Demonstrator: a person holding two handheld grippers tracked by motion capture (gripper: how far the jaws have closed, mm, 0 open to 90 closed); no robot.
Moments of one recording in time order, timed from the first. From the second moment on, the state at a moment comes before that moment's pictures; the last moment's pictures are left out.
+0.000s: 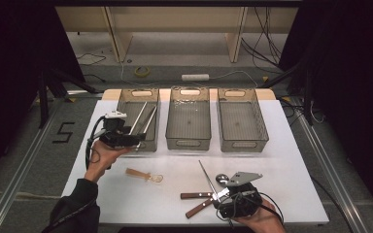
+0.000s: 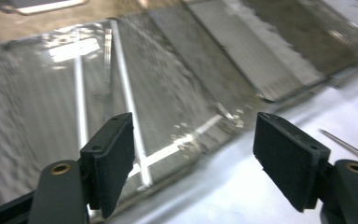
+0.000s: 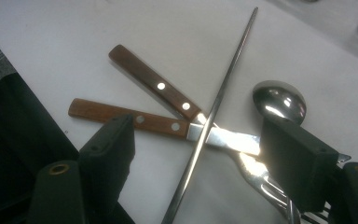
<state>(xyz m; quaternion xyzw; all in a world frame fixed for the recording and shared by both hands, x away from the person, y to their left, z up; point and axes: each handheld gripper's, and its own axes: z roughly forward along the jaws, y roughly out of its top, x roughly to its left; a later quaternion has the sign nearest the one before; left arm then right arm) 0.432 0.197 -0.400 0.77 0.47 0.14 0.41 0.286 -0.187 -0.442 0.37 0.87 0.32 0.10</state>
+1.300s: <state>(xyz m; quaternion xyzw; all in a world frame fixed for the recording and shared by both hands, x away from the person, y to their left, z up) 0.347 0.158 -0.421 0.79 0.36 0.17 0.46 0.285 -0.184 -0.463 0.36 0.90 0.24 0.07</state>
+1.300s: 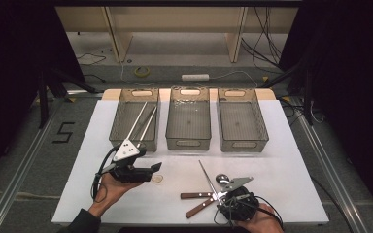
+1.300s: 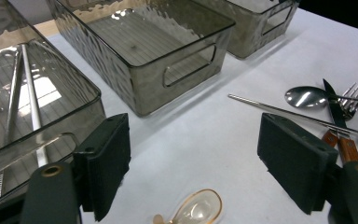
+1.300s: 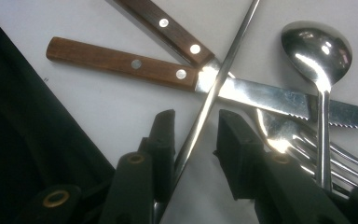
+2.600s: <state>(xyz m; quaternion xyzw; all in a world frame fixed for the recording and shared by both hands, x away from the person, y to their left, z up) 0.333 0.154 -0.422 0.80 0.34 0.16 0.46 0.292 -0.186 -0.464 0.38 0.89 0.23 0.07</state>
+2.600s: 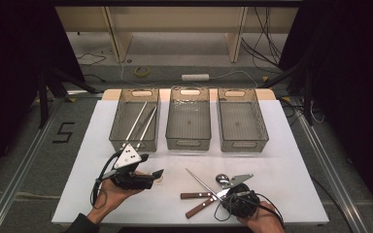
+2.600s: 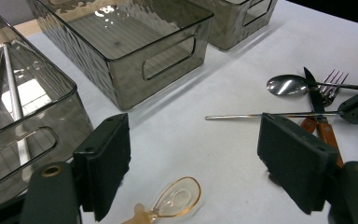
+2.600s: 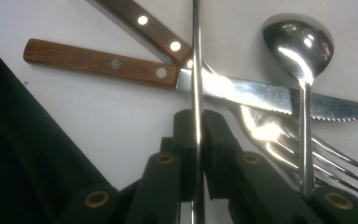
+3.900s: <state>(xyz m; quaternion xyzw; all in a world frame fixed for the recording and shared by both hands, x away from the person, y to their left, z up) 0.333 0.099 -0.430 0.88 0.23 0.14 0.38 0.305 -0.153 -0.427 0.25 0.93 0.26 0.08</state>
